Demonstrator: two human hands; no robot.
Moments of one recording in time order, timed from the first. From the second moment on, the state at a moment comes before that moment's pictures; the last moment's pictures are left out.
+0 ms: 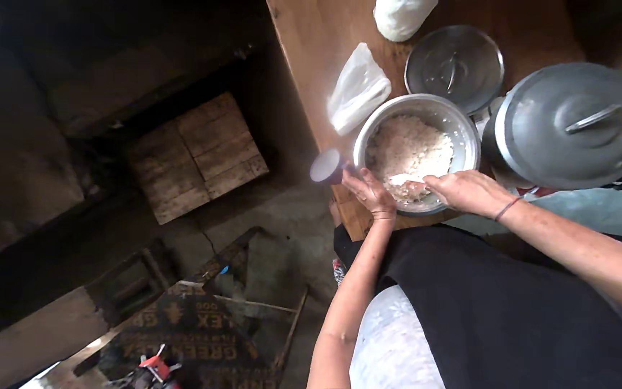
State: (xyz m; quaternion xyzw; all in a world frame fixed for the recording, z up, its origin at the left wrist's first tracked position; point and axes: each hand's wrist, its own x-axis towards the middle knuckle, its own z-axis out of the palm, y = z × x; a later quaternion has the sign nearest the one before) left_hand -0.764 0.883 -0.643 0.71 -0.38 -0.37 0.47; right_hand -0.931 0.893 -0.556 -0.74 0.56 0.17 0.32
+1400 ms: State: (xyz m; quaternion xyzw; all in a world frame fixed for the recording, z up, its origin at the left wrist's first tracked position) left_hand -0.758 0.824 -0.570 0.52 -0.18 -0.77 0.32; right_hand -0.935 0.901 -0.497 -0.70 0.69 -0.18 0.06
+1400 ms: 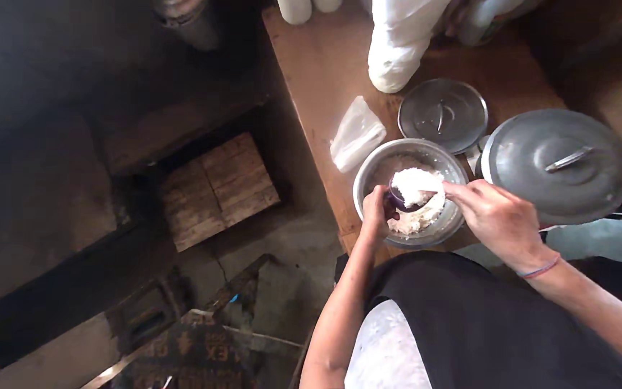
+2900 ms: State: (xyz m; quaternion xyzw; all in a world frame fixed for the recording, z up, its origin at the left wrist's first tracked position) left_hand -0.722 0.853 -0.587 0.45 -0.46 -0.60 0.48; right_hand -0.975 0.896 -0.542 -0.70 0.70 -0.03 0.16
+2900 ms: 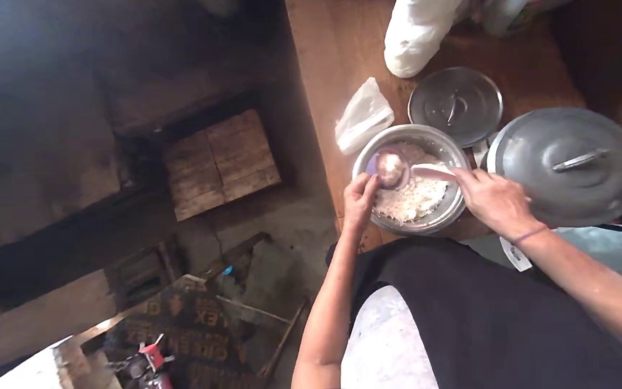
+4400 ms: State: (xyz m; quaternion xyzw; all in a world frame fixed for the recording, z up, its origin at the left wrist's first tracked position) left_hand -0.713 0.843 -0.597 0.49 -0.42 -0.60 0.46; right_hand -1.038 0.851 -0.494 -0.62 0.64 -0.07 0.46
